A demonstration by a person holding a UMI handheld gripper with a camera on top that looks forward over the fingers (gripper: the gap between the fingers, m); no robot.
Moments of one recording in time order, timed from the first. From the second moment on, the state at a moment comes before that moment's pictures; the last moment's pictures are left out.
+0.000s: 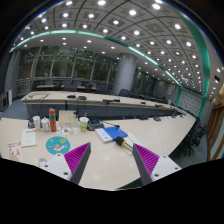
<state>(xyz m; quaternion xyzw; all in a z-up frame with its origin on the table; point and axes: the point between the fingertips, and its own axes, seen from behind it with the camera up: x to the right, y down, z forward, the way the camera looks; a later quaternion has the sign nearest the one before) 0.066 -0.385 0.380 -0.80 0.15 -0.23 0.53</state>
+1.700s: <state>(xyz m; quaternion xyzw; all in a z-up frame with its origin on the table) -0.268 -0.131 0.021 -0.88 -0.05 0.02 0.47</state>
